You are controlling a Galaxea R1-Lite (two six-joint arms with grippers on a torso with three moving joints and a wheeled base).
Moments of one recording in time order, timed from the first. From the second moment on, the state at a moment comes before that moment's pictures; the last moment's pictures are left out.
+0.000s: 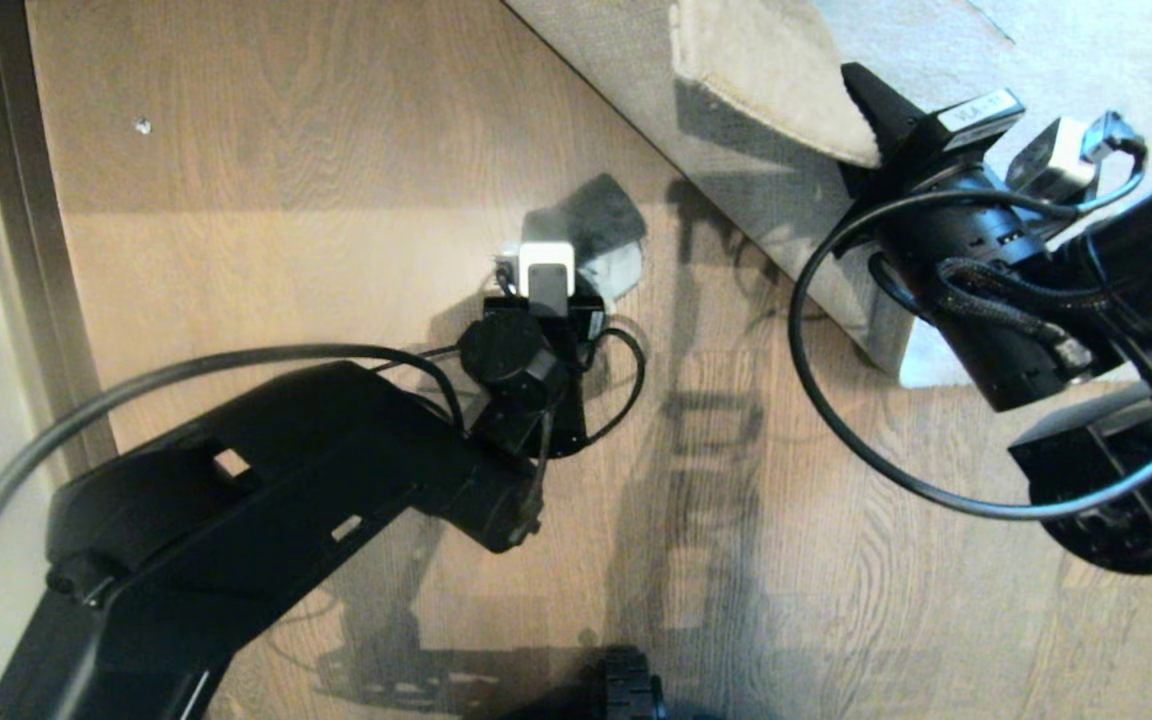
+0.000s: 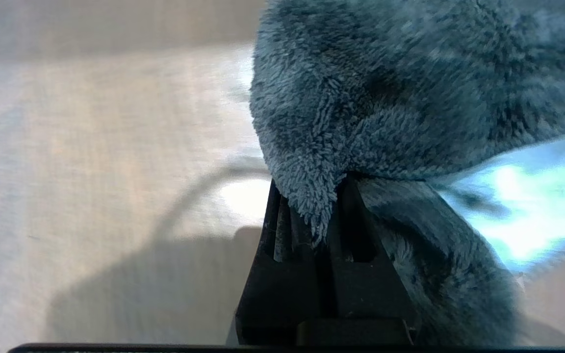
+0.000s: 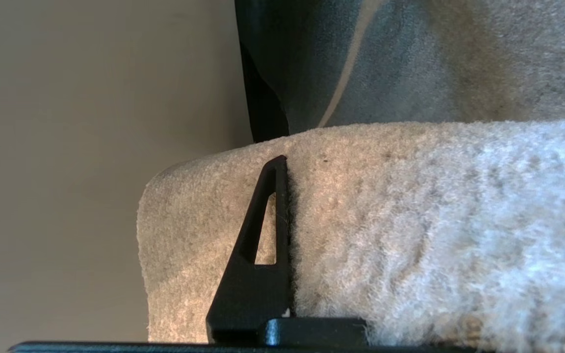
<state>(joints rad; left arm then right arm) -0.65 2.39 -1.38 -1.53 0.68 0.34 0.51 1.75 -0.91 -1.52 -0.07 1.20</state>
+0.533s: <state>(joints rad) -0.43 2.39 -1.43 -1.54 0.65 0.33 0.51 1.75 -0.91 -1.52 -0.07 1.20</state>
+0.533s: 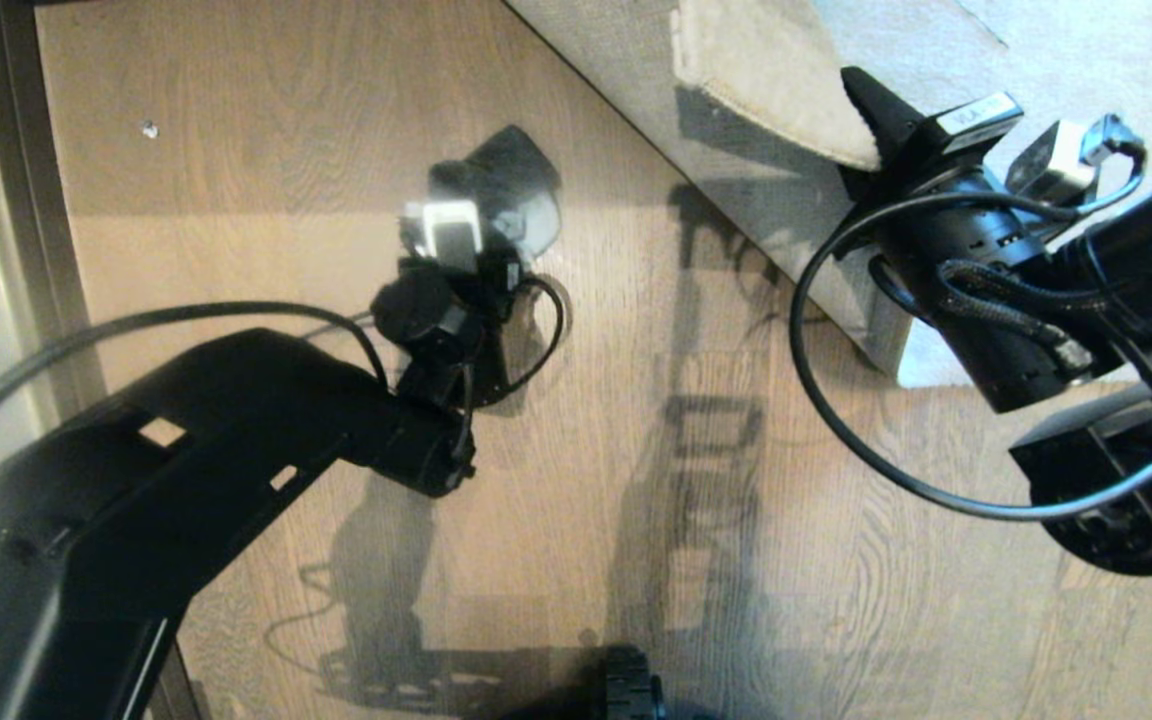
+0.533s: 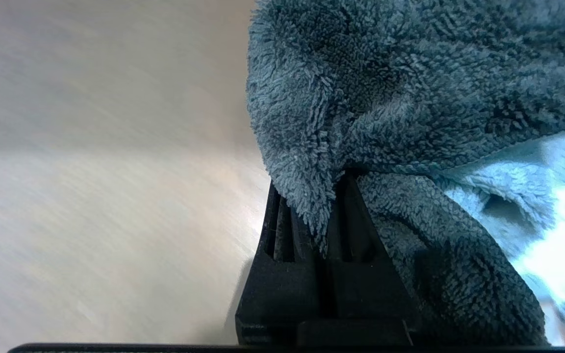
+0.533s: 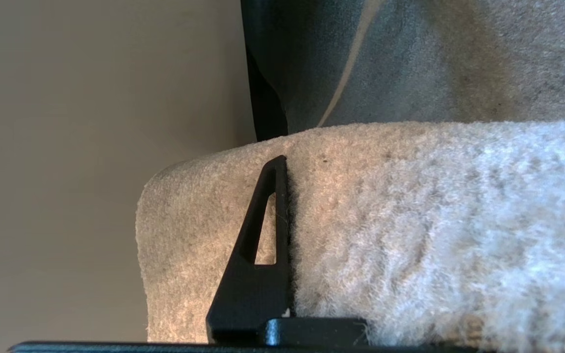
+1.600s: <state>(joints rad) -0.17 2.21 -1.35 -1.46 0.59 0.31 0.51 1.72 -0.89 -1.52 -0.07 1.20</state>
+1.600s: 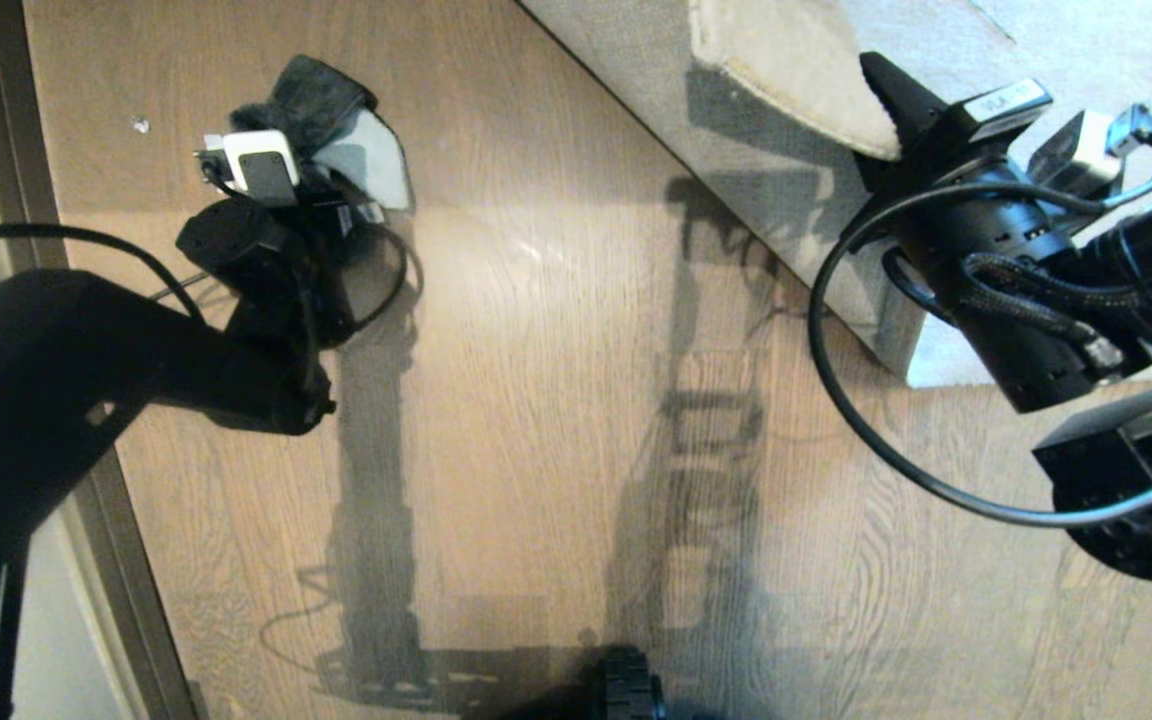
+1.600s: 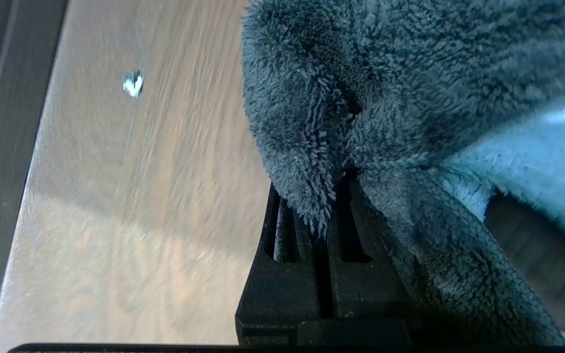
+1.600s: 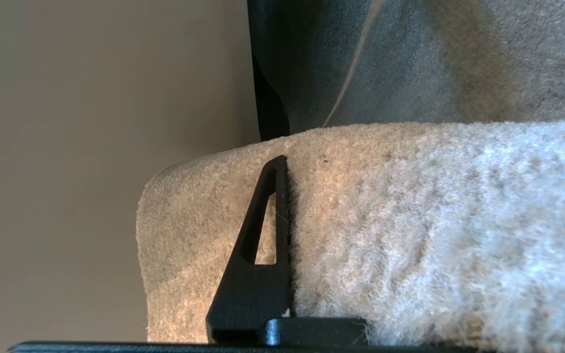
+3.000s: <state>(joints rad) -0.16 1.32 0.00 -1.27 0.34 0.17 0.51 1.64 -0.76 -1.52 -0.06 1.21</state>
